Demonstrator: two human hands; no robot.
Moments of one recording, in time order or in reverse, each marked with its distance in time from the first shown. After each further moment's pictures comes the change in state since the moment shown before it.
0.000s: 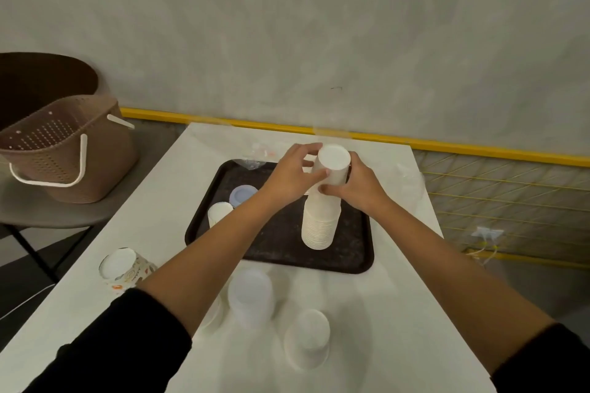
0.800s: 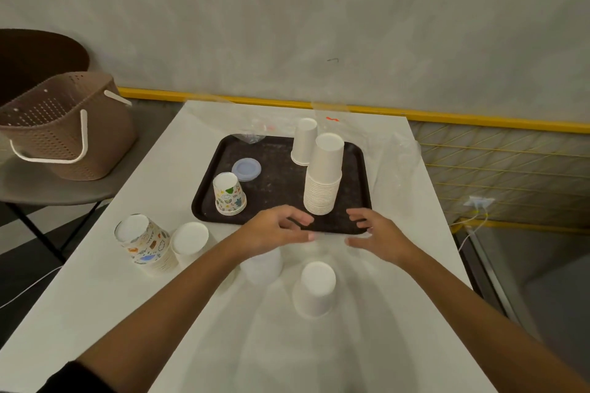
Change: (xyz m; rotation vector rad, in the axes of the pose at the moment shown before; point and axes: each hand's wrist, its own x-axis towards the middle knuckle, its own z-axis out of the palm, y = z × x) left_hand -0.118 -0.064 0.001 -0.107 -0.399 -0.255; right_hand -0.120 0.080 0.020 0.003 -0.270 0.191
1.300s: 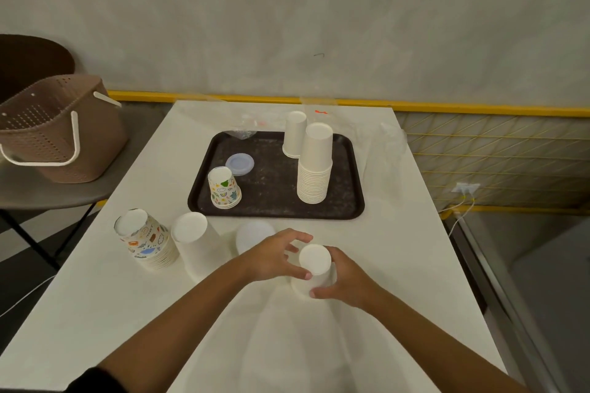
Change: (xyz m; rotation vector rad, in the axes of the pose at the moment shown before) left_hand -0.019 -0.029 0.039 0.202 -0.179 -0.047; right_hand -0.054 0.009 0.083 0.079 -0.127 0.036
